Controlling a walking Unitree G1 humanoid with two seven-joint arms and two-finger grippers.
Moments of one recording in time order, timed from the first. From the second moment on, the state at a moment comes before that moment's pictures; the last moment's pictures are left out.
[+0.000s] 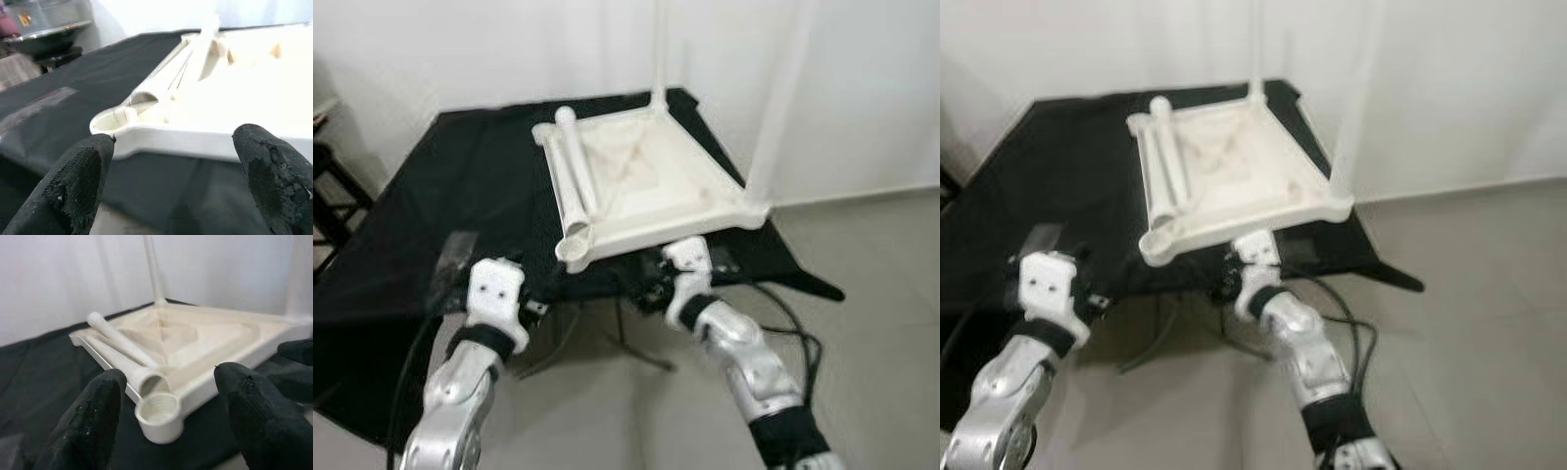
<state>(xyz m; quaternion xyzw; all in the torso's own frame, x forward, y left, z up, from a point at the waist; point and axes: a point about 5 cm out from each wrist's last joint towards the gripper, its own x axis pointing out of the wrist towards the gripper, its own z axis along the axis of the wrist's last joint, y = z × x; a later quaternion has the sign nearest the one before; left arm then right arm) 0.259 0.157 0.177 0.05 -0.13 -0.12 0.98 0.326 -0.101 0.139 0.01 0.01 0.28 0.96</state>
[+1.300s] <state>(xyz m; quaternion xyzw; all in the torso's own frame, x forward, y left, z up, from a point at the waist) 0.249 0.184 0.172 0.33 -0.03 -0.24 0.91 0.327 -0.091 0.140 0.02 0.01 0.30 0.95</state>
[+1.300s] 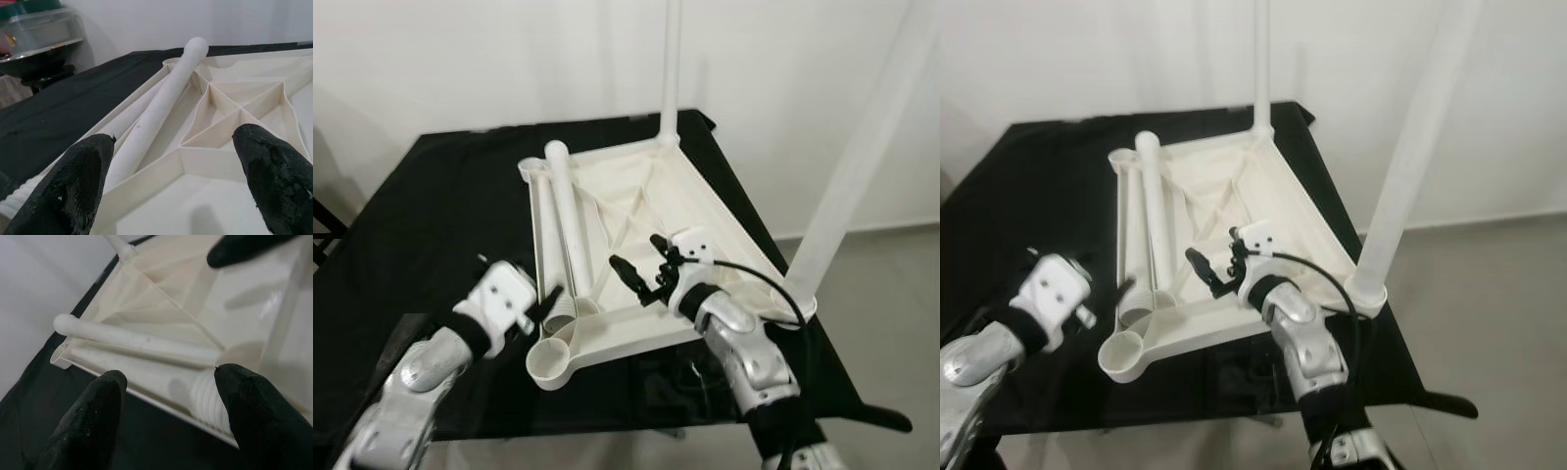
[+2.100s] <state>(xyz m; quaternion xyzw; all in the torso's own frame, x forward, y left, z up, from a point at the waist) 0.239 0.205 0.166 0.49 0.04 -0.31 0.81 0.316 -0.083 0.128 -0.03 0.04 0.36 0.93</state>
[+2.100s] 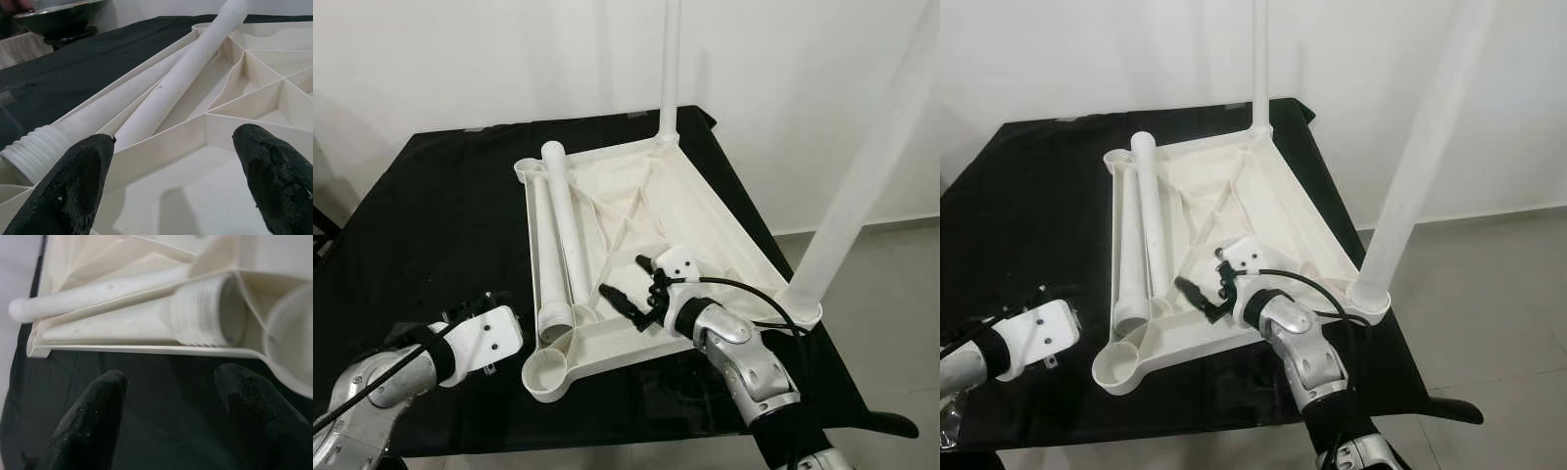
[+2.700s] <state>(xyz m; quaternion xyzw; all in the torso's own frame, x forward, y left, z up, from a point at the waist) 0.253 0.189 0.155 0.53 0.04 -0.32 0.78 0.314 -0.080 0.127 -0.07 0.05 0.37 0.92</state>
